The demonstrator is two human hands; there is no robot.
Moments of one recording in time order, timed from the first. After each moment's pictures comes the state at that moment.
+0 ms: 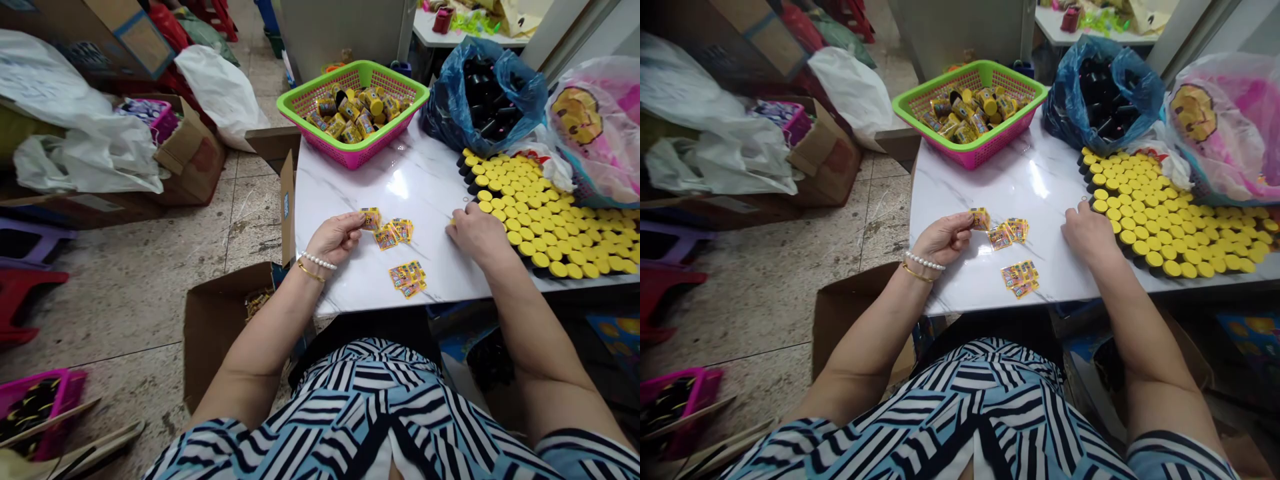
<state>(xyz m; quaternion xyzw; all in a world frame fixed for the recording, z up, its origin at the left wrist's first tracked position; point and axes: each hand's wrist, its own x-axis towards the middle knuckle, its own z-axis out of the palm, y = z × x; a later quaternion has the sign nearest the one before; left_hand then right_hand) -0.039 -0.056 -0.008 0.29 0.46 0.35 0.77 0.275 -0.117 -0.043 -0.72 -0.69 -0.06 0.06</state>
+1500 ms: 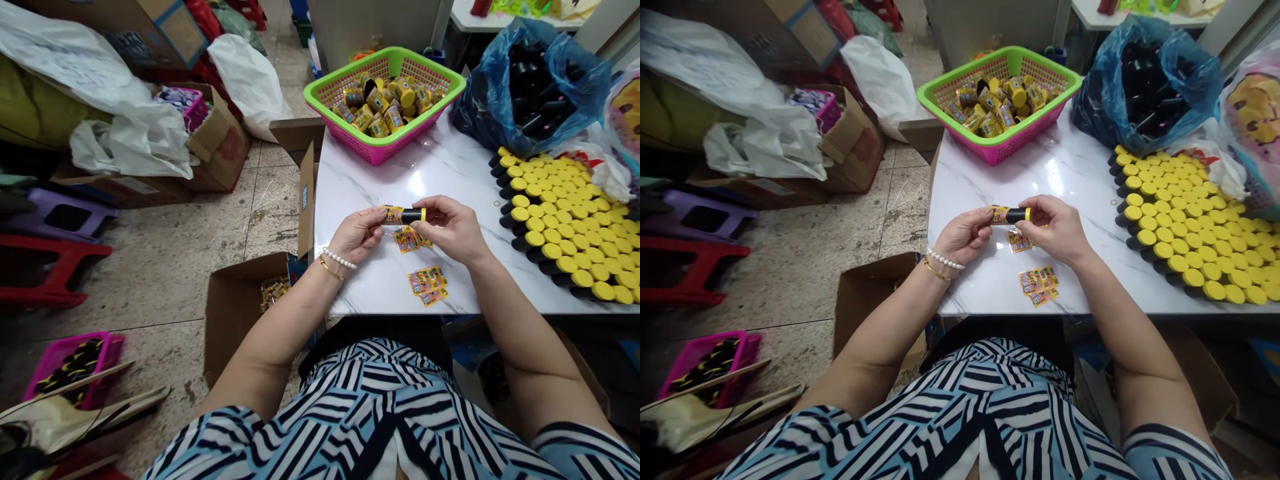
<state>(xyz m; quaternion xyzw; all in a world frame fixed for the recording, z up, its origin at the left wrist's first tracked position) -0.040 -0.053 -0.014 0.28 0.42 0.38 0.77 0.180 -0.085 -0.034 -0.47 -0.65 0.33 0.49</state>
